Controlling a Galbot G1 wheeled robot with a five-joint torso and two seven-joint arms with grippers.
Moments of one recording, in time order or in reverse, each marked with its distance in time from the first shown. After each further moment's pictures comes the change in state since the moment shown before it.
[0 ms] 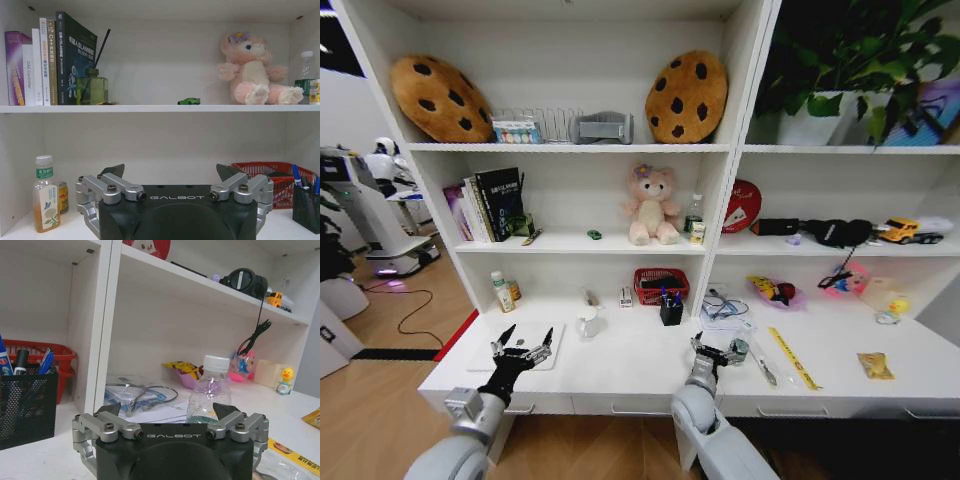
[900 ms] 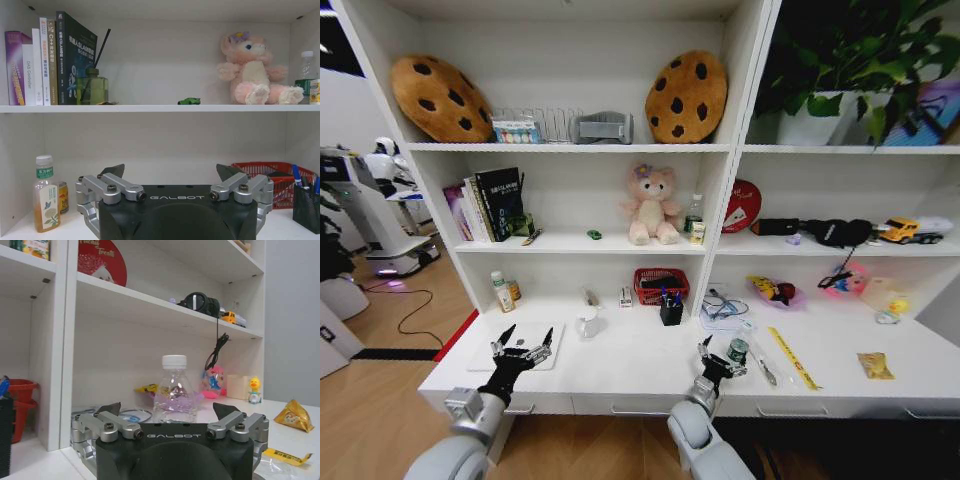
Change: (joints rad) left arm 0.000 0.000 0.000 0.000 0.000 0.000 0.000; right arm -0.052 0.094 0.108 -0.140 -0.195 0.320 0.016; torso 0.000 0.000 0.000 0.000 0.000
